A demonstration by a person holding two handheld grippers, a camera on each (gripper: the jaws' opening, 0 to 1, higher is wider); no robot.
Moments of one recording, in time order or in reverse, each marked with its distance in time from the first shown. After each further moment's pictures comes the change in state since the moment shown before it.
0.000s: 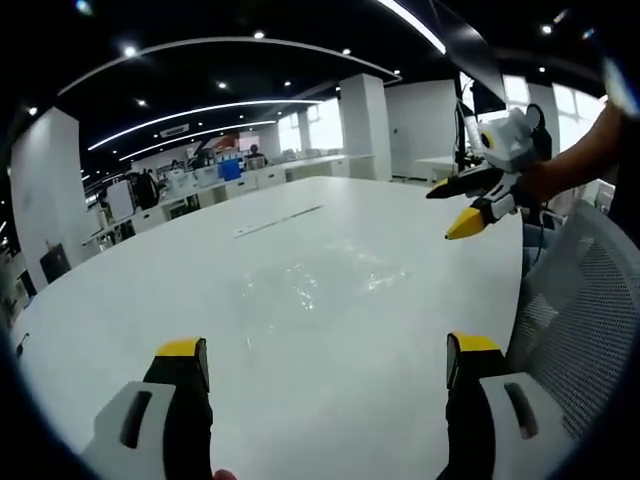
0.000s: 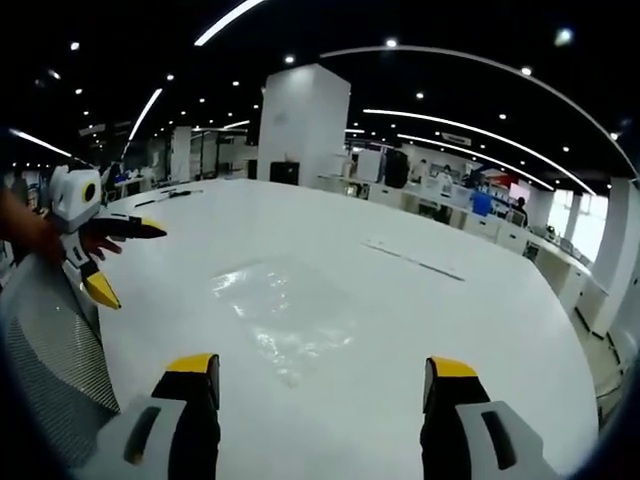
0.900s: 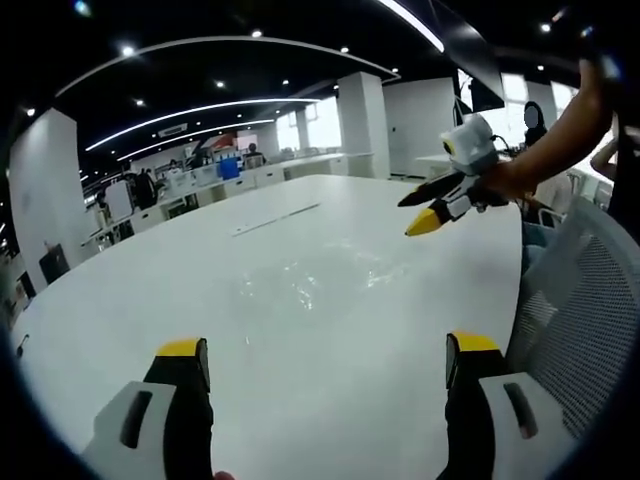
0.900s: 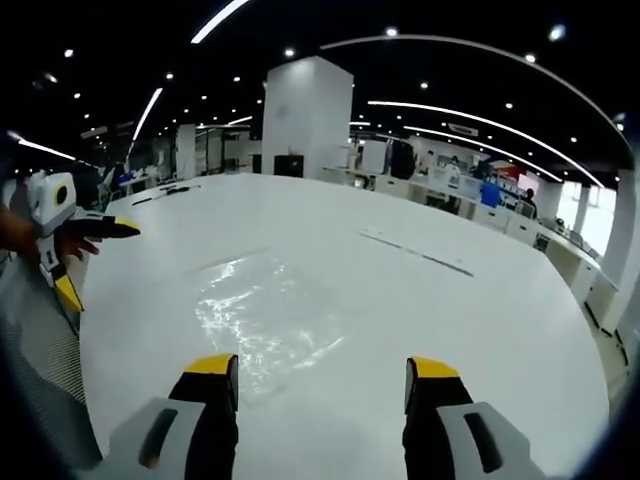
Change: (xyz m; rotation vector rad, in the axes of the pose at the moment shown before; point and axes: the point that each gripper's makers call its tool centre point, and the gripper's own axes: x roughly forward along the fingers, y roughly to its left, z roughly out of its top) left arm -0.001 -0.003 0.001 0.005 0.006 -0.002; right arm 0.053 -0.038 -0.008 0.021 0.028 0.042
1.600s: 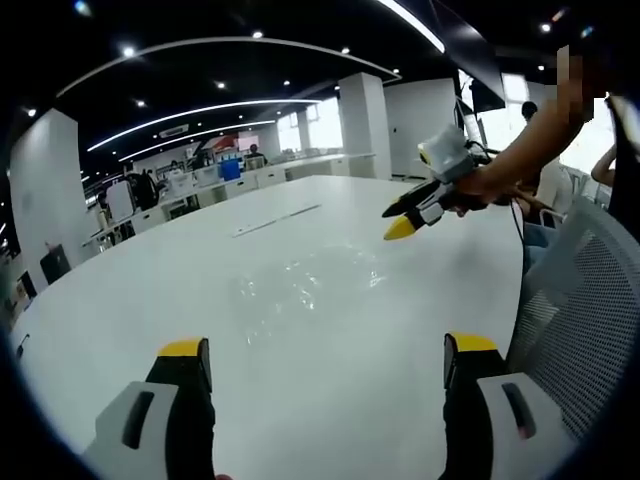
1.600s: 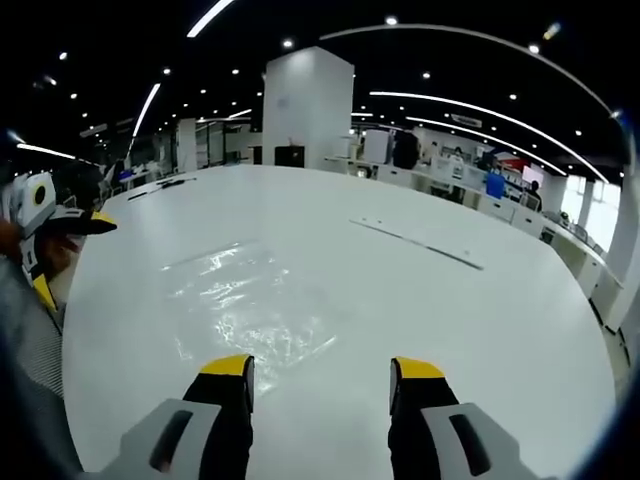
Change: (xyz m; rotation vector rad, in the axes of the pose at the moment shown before) left arm 0.000 -0.003 0.006 -0.001 -0.006 0.006; right arm 0.036 -0.018 -0.001 0.010 0.037 0.020
